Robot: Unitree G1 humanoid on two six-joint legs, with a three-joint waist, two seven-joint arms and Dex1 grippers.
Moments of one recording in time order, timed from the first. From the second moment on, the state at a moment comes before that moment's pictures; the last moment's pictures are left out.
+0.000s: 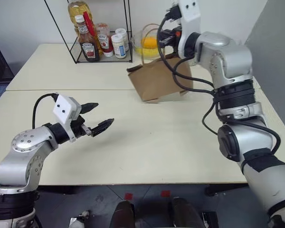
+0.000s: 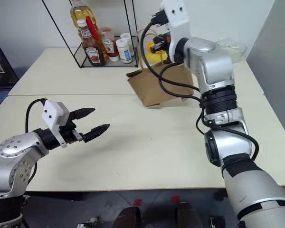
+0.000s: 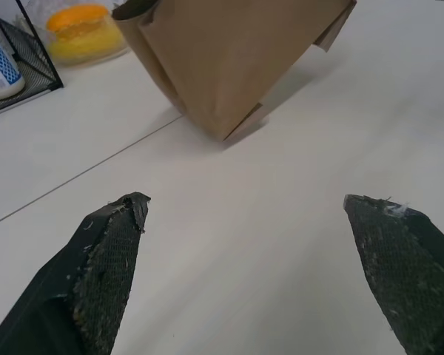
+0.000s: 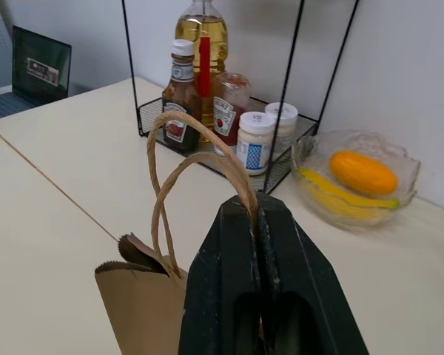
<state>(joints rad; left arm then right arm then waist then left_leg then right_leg) -0.16 0.75 0.30 -0.28 -0.49 0.49 -0.80 -1.40 -0.19 0.00 0.52 0.14 0.71 0.48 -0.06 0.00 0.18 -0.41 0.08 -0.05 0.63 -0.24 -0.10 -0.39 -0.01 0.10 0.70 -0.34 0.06</state>
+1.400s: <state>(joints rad) -0.15 0.76 0.34 -0.26 -0.49 0.47 -0.81 -1.39 -0.02 -0.02 0.58 0.18 0.70 0.32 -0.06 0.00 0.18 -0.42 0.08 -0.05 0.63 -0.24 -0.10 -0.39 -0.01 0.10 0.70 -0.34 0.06</state>
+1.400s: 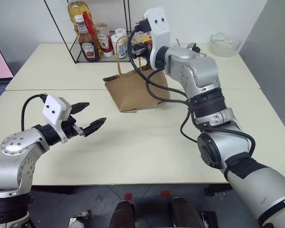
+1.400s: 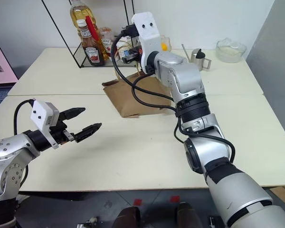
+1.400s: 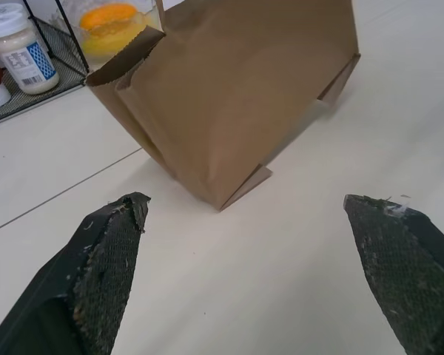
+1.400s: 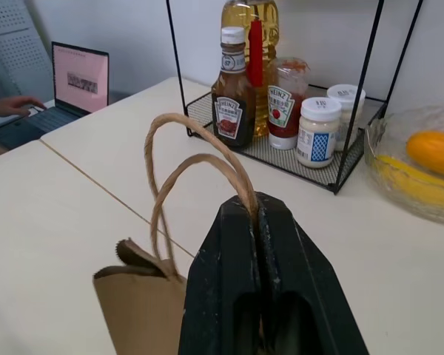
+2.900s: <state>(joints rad) -0.23 0.76 0.27 -0.17 -0.46 0.41 -0.84 -1.25 -0.06 -0.02 0.29 0.20 0.95 0.27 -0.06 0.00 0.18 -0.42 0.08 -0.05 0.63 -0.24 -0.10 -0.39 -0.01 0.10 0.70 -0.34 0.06</state>
